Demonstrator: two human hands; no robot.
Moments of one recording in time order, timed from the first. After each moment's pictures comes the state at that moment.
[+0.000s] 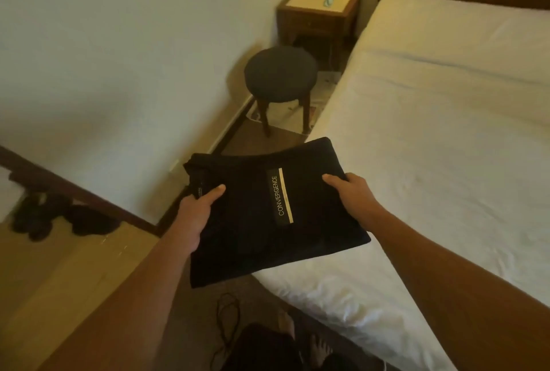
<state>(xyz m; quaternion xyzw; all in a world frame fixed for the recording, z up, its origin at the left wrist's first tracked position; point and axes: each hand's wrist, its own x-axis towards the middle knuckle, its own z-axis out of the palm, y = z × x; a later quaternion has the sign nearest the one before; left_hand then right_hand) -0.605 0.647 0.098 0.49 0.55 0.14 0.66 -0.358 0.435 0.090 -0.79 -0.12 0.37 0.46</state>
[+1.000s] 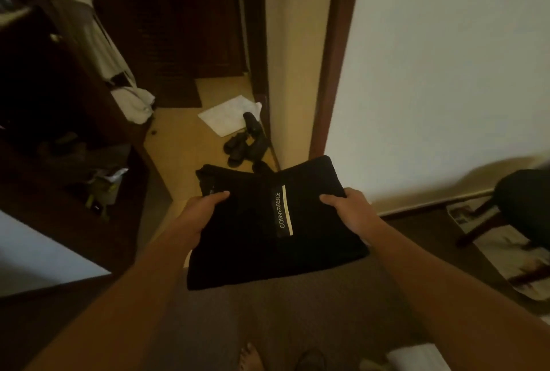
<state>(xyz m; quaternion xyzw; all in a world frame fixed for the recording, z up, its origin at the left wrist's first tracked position) -1.118 0.819 0.171 0.24 0.69 0.36 0.58 -0.797 0.849 0.171 -0.66 -0.47 0.52 0.27</state>
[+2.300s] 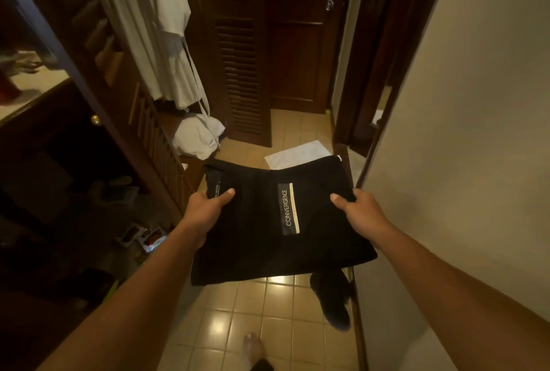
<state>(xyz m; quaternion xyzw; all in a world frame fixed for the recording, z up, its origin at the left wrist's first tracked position) -1.414 1.310 0.207 0.20 0.73 0.49 0.44 -1.122 1.443 0.190 -0.57 -0.60 0.52 0.20</state>
